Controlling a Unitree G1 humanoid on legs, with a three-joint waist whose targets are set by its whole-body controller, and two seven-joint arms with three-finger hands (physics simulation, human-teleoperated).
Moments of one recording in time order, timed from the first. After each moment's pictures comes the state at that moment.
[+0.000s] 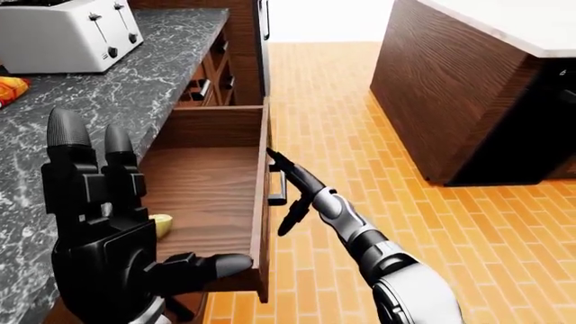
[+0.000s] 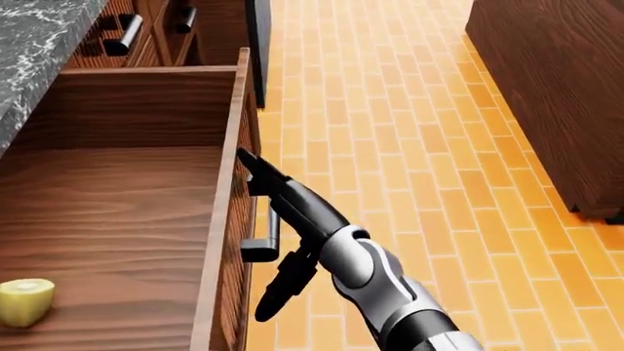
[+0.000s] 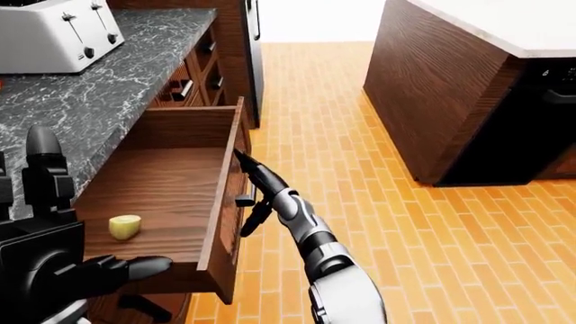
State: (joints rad) left arm 0.26 -0.04 0.05 -0.86 -0.01 -0.13 0.03; right arm -0.89 0.05 0.05 1.27 -0.58 -0.44 0.09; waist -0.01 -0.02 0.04
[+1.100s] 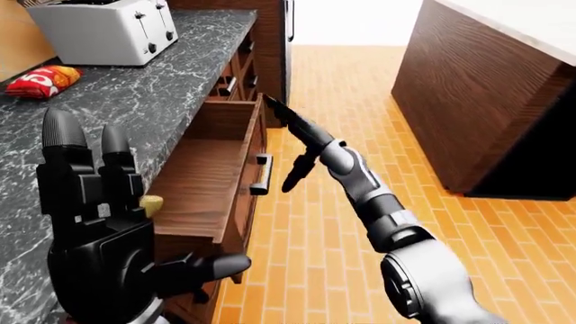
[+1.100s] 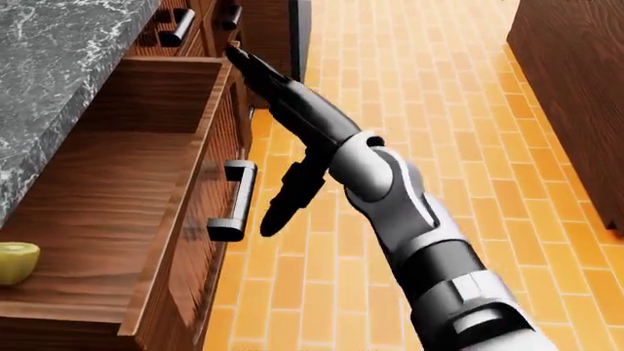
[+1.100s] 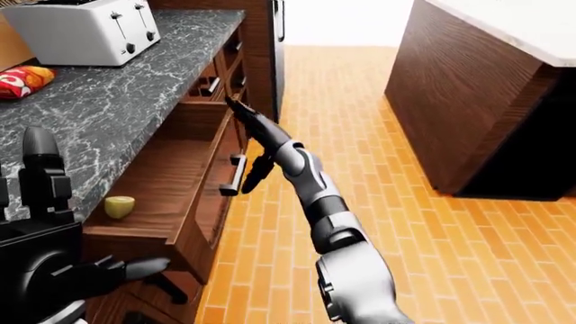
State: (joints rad) left arm 0.27 -0.04 0.06 -0.87 -0.02 -0.12 0.03; right arm -1.04 -0.03 0.01 1.06 -0.56 -0.38 0.23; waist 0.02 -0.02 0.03
